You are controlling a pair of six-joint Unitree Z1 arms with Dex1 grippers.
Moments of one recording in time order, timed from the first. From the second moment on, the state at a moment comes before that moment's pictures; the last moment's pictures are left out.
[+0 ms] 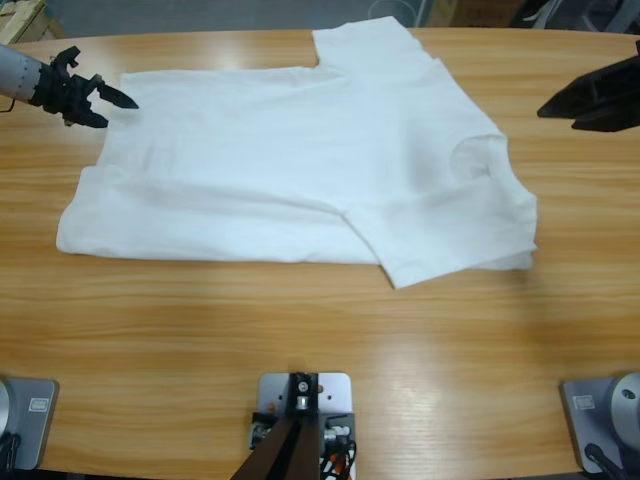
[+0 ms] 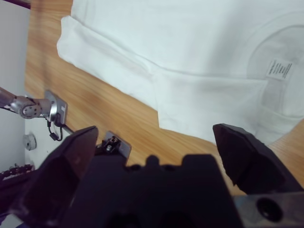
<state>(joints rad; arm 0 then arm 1) 0.09 2.16 -1.40 0.56 -0.51 -0.03 0.20 1.38 -1.22 0.92 0.59 0.07</state>
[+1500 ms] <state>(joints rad) 0.09 2.34 -1.89 0.78 -0.43 -0.08 0.15 1.43 -1.27 0.92 0.58 0.05</state>
